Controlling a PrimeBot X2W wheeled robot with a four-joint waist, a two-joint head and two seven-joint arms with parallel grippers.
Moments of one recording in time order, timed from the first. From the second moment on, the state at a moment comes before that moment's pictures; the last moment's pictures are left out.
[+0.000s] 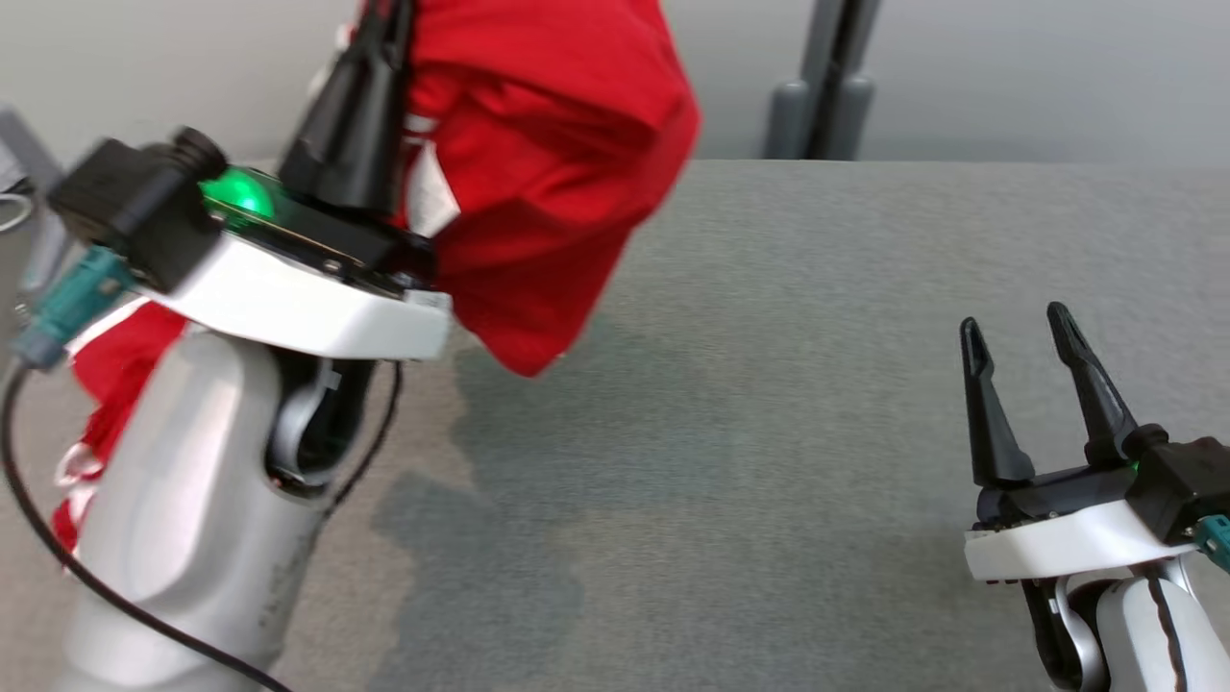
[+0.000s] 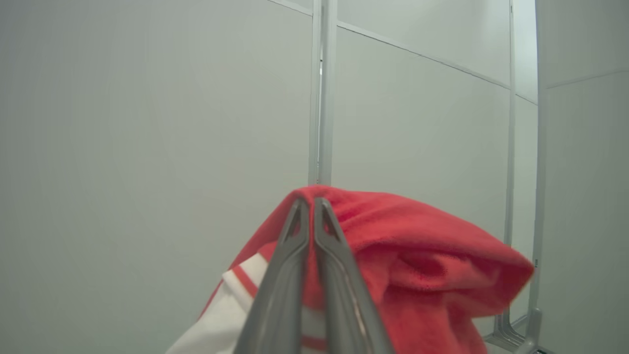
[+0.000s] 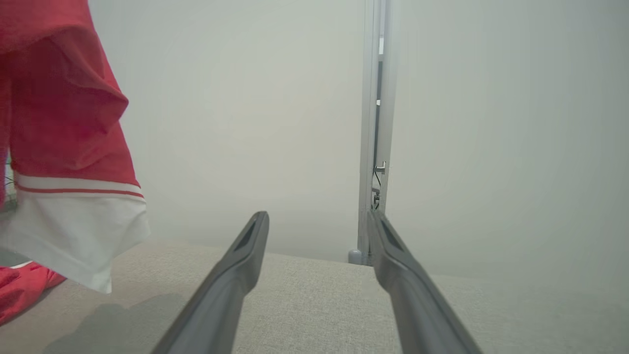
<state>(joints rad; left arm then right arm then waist) -0.65 0.24 -0.32 0.04 -0.57 -0.06 -0.16 -0.18 -0.09 0.07 0.08 0.14 0.13 -0.26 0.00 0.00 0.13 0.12</state>
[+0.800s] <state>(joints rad) -0.62 0.08 -0.54 0.42 -0.46 -0.05 -0.24 -0.22 -0.05 0.04 0.04 0.15 0.13 -0.26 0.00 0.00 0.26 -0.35</state>
